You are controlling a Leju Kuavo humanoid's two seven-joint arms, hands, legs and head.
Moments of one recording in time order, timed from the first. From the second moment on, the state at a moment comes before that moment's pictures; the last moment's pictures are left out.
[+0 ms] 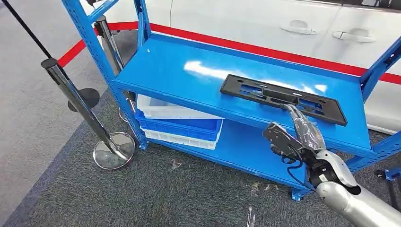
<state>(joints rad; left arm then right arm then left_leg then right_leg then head) -0.13 -0.20 -1.47 -0.17 1.06 0.47 0.51 -0.36 -0.75 0.71 -1.58 0.67 -0.33 0.45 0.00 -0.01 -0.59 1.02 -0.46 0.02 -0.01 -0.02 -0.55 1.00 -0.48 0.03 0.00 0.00</state>
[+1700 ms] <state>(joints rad) -0.14 -0.19 -1.51 -0.17 1.03 0.39 0.51 -0.36 -0.67 0.71 -1.50 0.71 -0.39 0.42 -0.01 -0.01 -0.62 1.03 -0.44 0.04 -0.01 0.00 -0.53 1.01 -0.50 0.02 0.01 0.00</state>
